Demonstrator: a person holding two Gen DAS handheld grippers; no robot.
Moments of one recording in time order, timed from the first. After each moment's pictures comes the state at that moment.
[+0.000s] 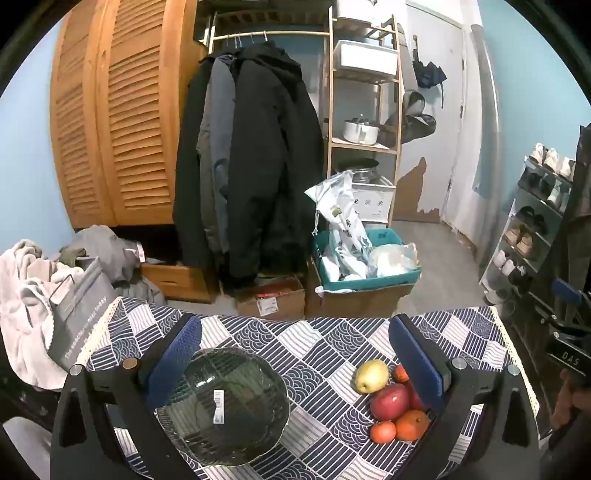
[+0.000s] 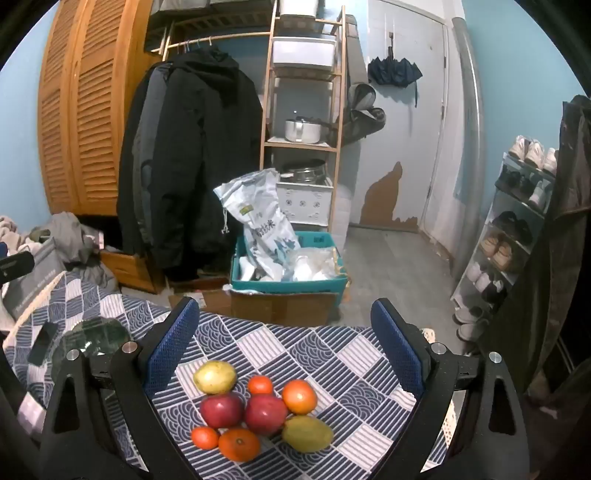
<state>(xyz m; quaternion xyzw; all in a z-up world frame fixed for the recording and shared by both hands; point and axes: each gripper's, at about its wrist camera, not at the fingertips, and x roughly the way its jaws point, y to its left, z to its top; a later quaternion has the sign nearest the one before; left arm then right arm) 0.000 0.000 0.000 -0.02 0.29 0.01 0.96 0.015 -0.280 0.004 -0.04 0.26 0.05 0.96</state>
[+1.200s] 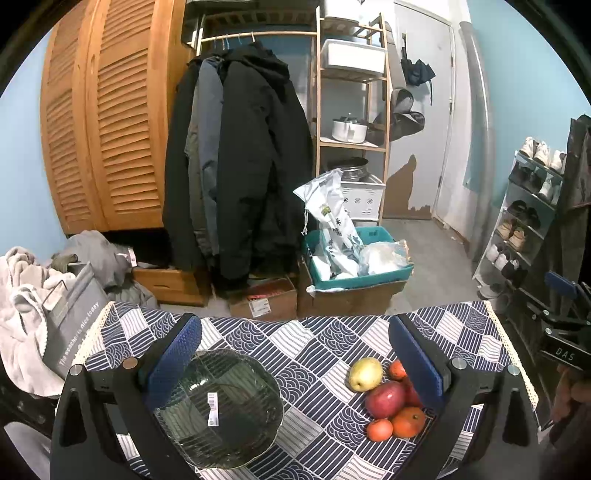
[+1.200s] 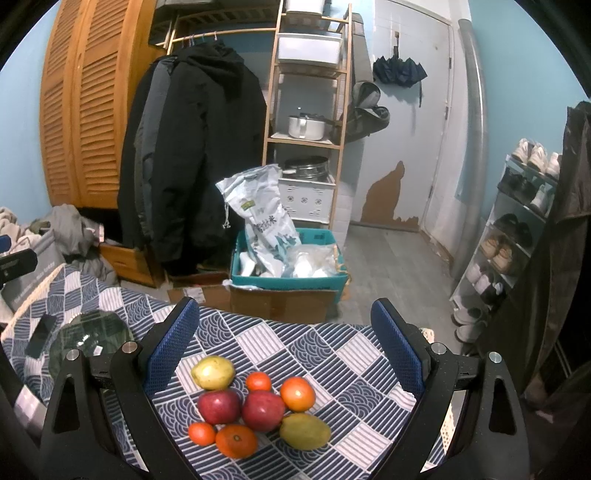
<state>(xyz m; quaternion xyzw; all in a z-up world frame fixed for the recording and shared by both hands) 0.001 -0.007 -0.001 -0.01 0.29 -0.01 0.96 0.016 -0.273 0.001 -0.05 0.26 0.05 0.96</state>
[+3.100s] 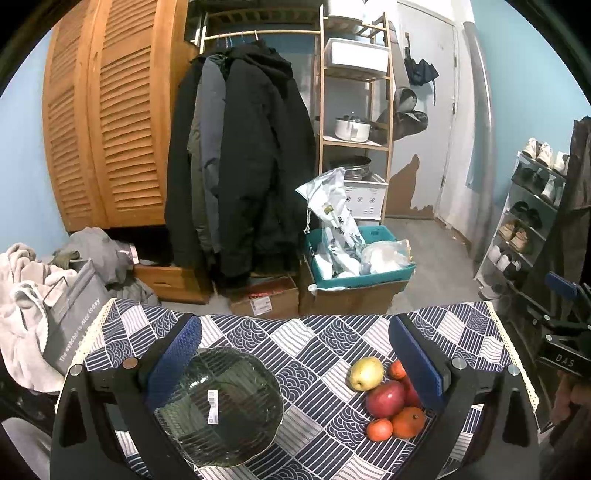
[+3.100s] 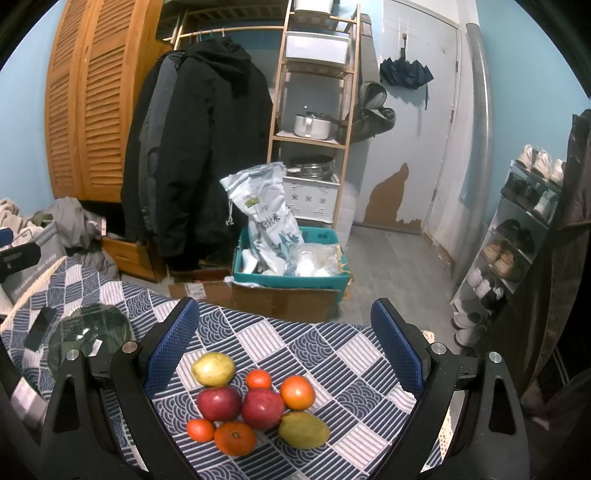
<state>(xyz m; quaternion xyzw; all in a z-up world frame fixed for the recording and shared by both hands) -0.002 -0.010 -0.008 -0.01 0.29 -0.01 0.96 0.019 -0.264 -0.001 -0.06 0.26 0.05 0.96</state>
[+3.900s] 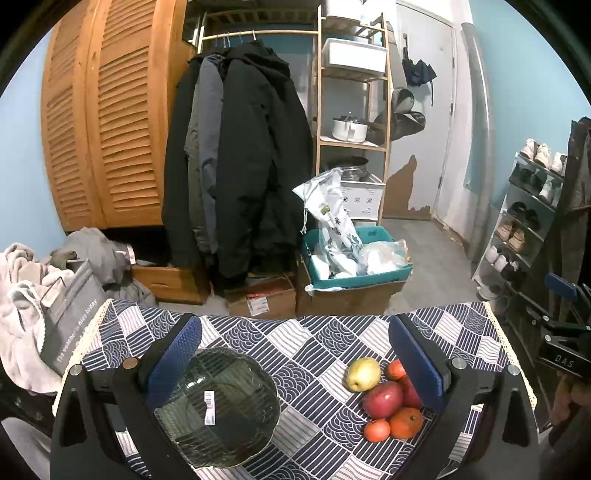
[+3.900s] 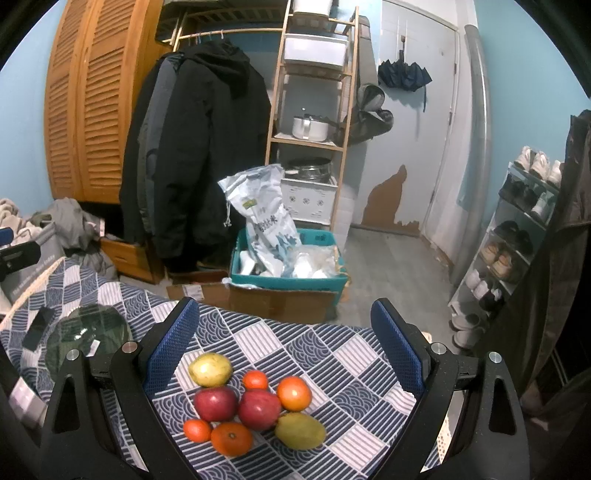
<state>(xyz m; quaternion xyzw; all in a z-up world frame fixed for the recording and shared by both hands) -0.002 -0.008 -0.004 -0.02 0.29 -0.01 0.96 0.017 -0.262 -0.005 -0.06 0.26 0.05 0.96</state>
